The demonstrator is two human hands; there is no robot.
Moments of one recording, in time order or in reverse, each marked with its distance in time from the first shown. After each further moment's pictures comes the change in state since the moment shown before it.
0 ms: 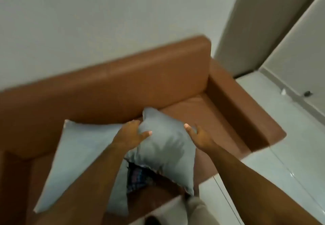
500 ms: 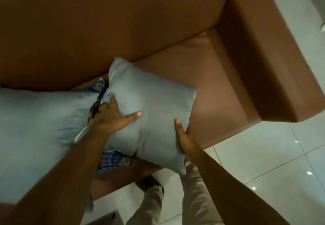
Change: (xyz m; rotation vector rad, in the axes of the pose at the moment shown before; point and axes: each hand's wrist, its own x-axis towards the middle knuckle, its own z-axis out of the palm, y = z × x) left_hand 0.150 -0.048 0.136 0.103 -0.252 -0.489; right_hand 0.096 0.137 0.088 0.473 -0.060 0.511
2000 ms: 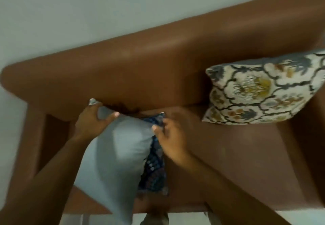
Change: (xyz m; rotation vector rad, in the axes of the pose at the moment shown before) left_hand -0.074 -0.148 -0.189 -0.353 0.556 -0.040; right_hand -0.096 -0.183 0.159 -0.480 -0.302 -0.690
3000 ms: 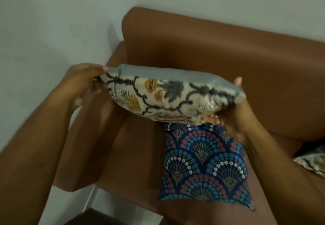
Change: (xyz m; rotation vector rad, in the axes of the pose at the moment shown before) left_hand 0.016 -0.373 -0.205 -1.051 0.168 -0.251; right_hand 0.020 -0.185 0.246 0.333 -0.339 -0.001
